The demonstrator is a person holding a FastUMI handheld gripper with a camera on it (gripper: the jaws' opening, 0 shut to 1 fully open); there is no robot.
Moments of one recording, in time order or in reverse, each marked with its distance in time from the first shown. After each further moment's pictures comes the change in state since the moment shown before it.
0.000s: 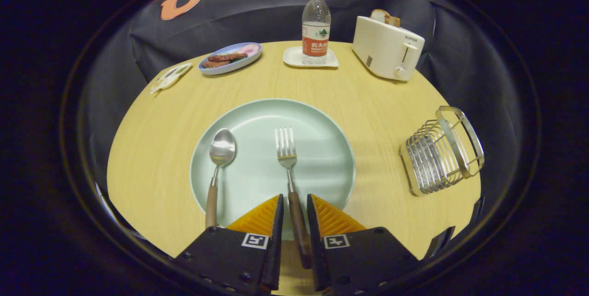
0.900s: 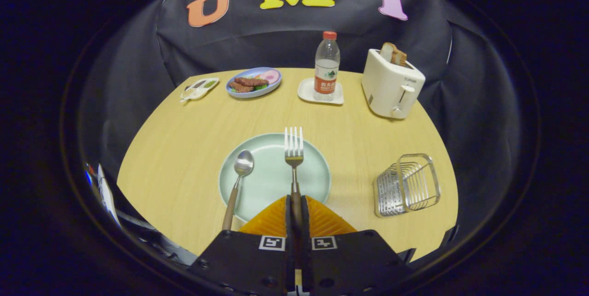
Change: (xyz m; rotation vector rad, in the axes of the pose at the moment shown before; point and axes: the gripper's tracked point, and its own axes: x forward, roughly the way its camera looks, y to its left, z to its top) arm -0.084 -0.028 0.043 -0.113 -0.109 0.099
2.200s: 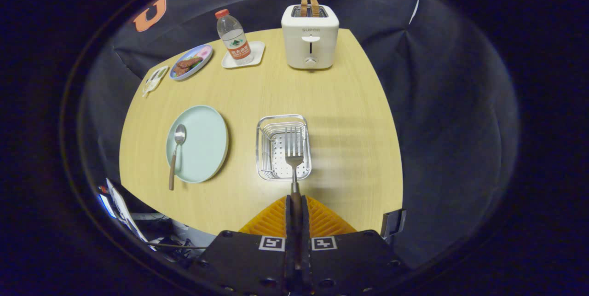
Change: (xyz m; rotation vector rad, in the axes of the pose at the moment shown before) arm -0.065 -0.172 -0.029 0.123 0.413 -0.054
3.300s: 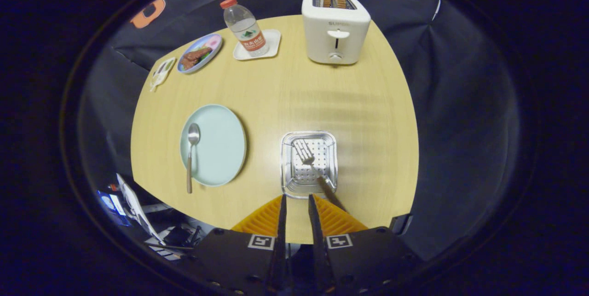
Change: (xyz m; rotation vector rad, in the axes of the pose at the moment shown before) arm 0.005 0.030 0.034 -0.016 0.103 0.056
